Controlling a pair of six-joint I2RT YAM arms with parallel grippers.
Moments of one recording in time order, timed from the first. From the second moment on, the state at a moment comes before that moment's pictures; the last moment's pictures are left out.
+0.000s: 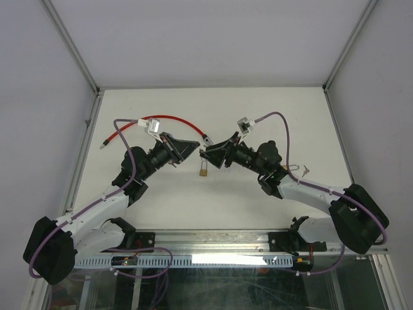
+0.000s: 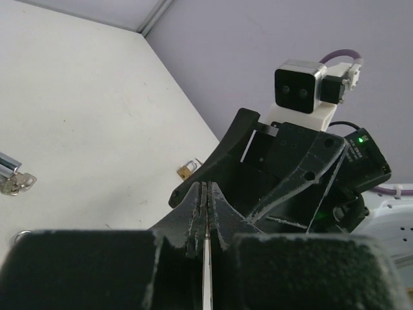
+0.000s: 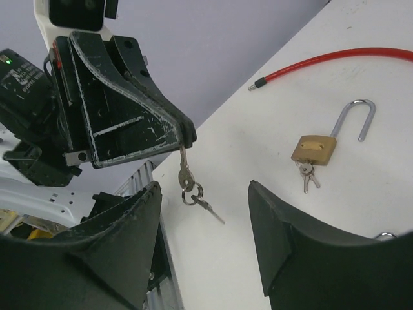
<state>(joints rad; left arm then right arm) -0.59 1.00 0.50 0.62 0.26 -0.81 0.73 1.26 0.55 0.80 -0.37 0.68</state>
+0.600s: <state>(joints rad) -0.59 0.97 0.49 0.67 0.27 -0.87 0.72 1.36 0.55 1.04 -0.46 0.81</state>
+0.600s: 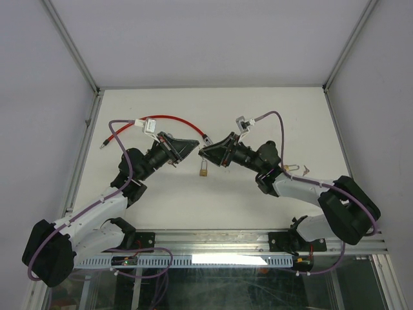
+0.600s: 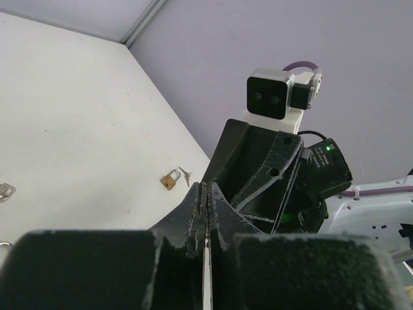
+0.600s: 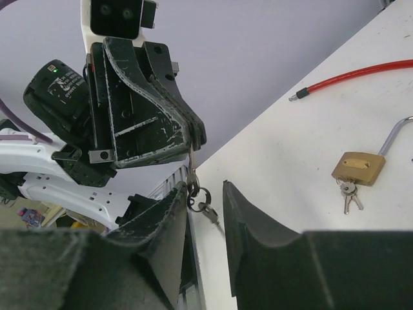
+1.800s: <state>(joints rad) -0.59 0.94 0.48 0.62 0.23 -0.88 0.71 1.39 0.50 1.14 -0.48 0.86</state>
